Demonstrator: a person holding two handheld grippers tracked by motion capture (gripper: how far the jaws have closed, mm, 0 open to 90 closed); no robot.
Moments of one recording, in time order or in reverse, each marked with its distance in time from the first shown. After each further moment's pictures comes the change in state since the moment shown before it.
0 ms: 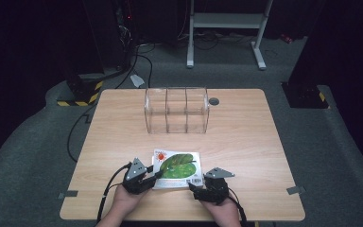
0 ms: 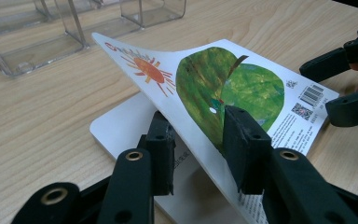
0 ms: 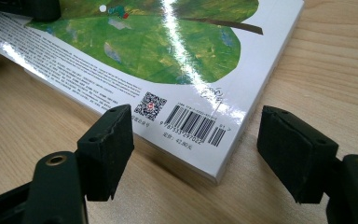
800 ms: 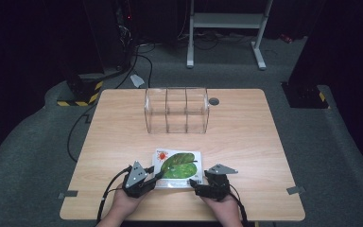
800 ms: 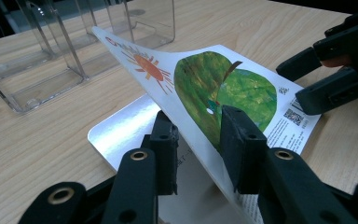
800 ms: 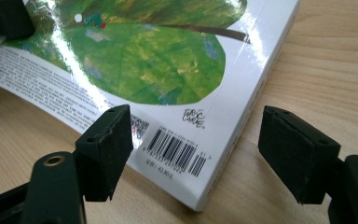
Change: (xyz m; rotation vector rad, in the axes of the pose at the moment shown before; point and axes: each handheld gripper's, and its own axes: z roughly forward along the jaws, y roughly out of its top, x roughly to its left) left arm -0.011 0.002 -0.009 -0.072 0.009 0.104; right arm -0.009 0.007 0.001 -0.036 0.018 0.048
